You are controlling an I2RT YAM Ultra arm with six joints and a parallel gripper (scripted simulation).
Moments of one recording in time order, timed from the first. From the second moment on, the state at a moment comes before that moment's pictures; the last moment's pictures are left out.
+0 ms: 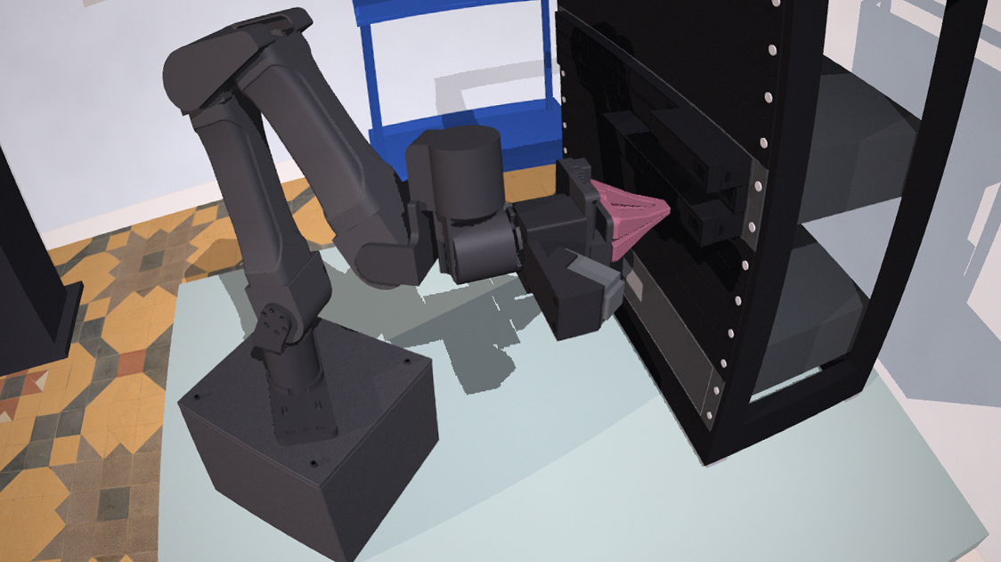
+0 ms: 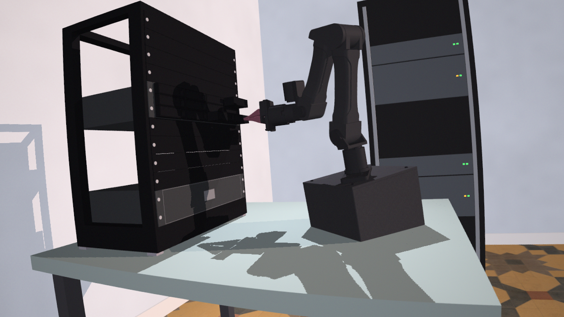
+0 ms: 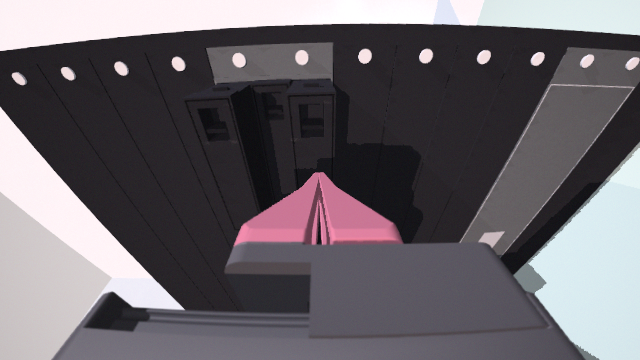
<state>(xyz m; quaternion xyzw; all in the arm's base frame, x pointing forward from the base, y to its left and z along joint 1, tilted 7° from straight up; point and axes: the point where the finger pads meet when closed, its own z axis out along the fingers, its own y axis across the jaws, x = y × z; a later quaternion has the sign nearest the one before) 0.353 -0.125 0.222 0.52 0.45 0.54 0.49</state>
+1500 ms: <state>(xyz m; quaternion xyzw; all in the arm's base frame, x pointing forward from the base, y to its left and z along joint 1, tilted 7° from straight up) 0.376 -0.122 0.231 0.50 0.45 0.55 0.50</state>
